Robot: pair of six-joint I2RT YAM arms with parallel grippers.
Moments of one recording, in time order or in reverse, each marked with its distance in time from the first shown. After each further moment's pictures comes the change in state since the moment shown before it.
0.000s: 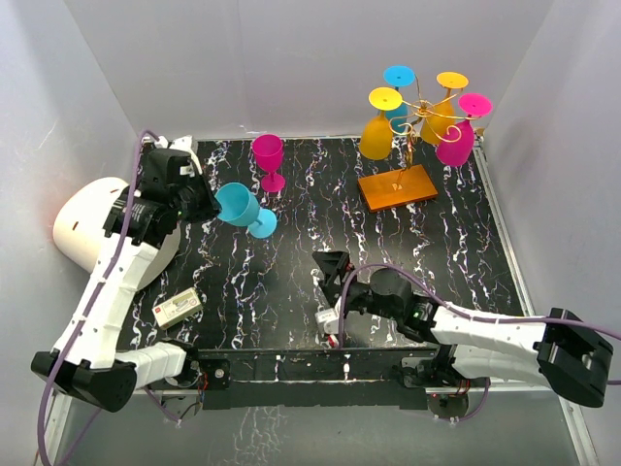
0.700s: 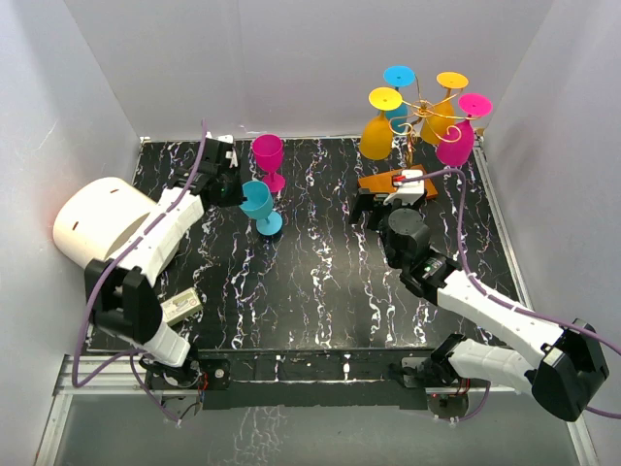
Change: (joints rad) left arm 0.000 0.331 -0.071 0.283 -0.095 0.088; right arm -0.277 0.056 0.358 -0.104 0.773 1.657
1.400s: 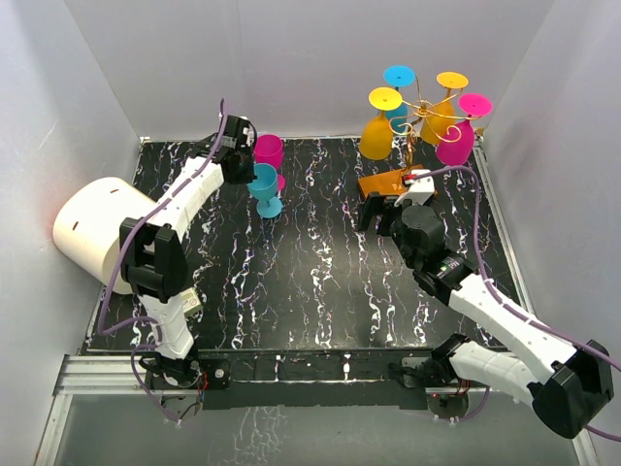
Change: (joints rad) left arm 0.000 0.362 0.340 -0.029 -0.063 0.058; right arm -0.143 -0.088 0.025 -0.271 -0.225 0.114
